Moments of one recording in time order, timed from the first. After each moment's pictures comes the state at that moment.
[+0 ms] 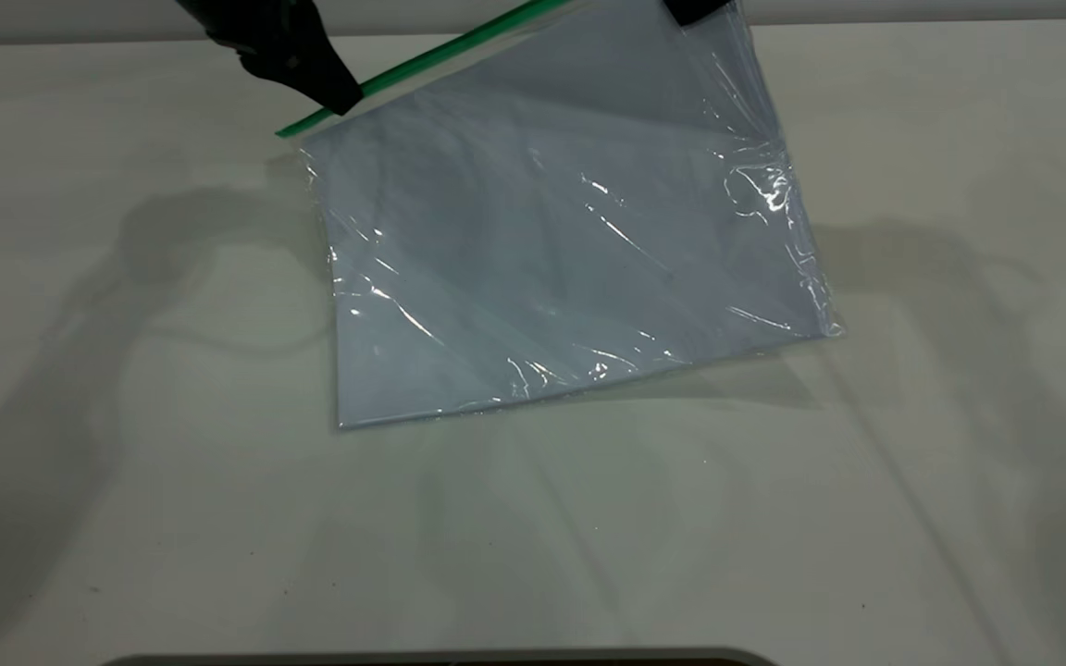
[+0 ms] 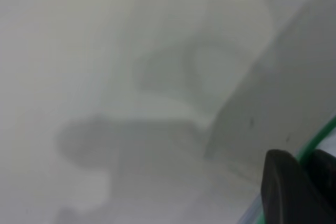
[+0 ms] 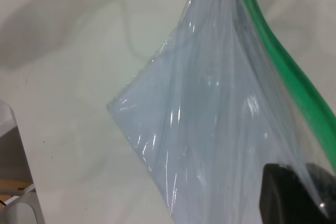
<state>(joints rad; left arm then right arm) -0.14 2.42 -1.76 -0.64 0.71 1.33 0.18 2.14 -1.47 0.99 0.89 -1.37</state>
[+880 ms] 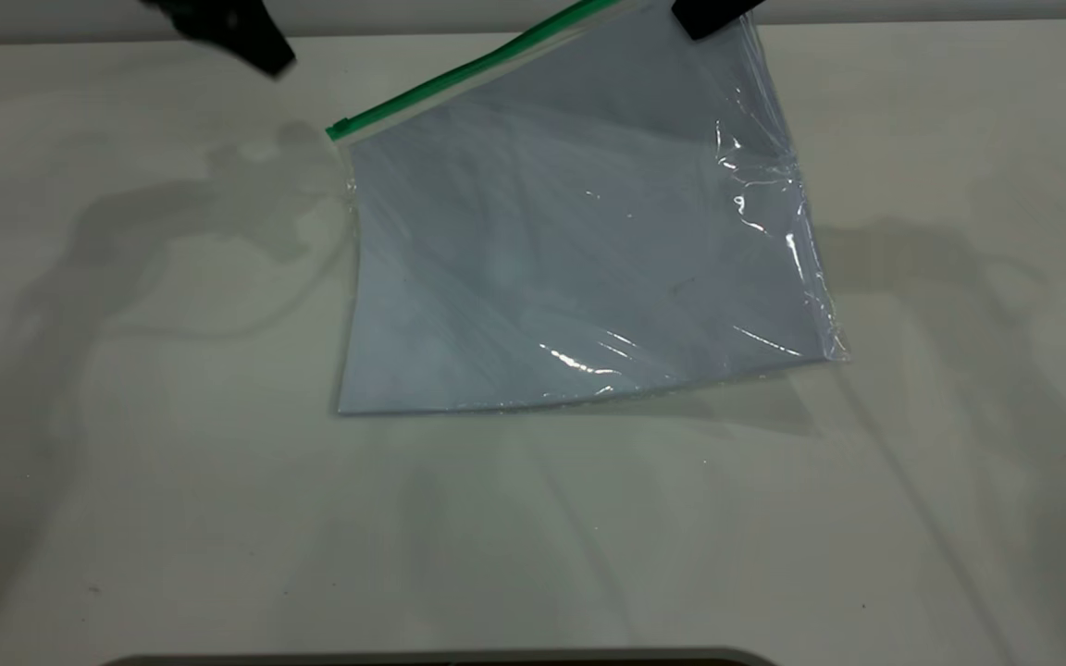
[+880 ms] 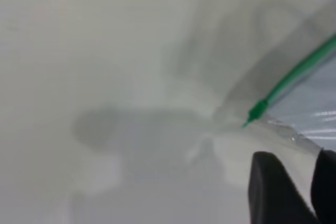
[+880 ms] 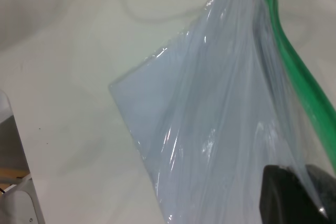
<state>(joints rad) -0.08 2.33 -1.76 -0.57 0.70 1.22 0.18 2.15 -1.47 0.97 0.89 -1.37</state>
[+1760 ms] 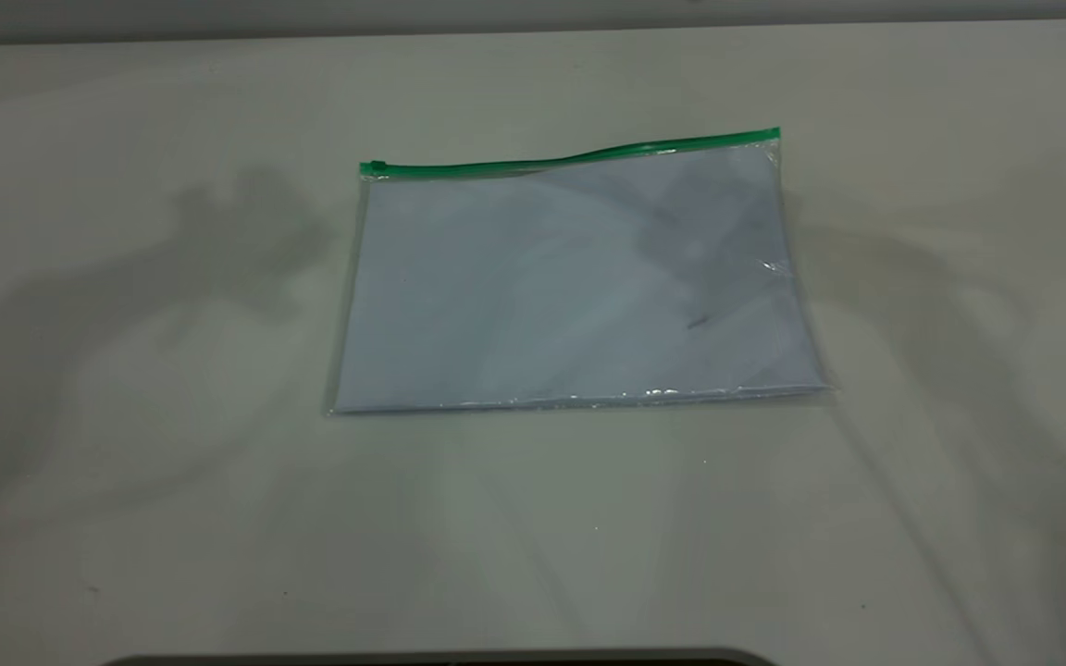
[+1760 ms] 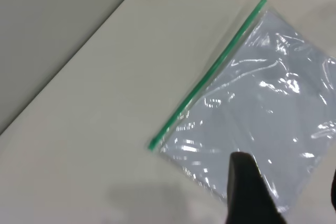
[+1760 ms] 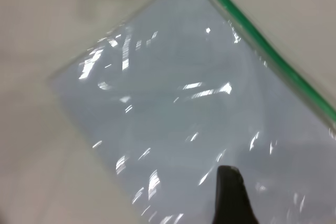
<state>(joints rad) -0.14 1.76 -1.76 -0.52 1.01 0.85 0.25 1.98 -1.47 0.67 0.79 -1.04</state>
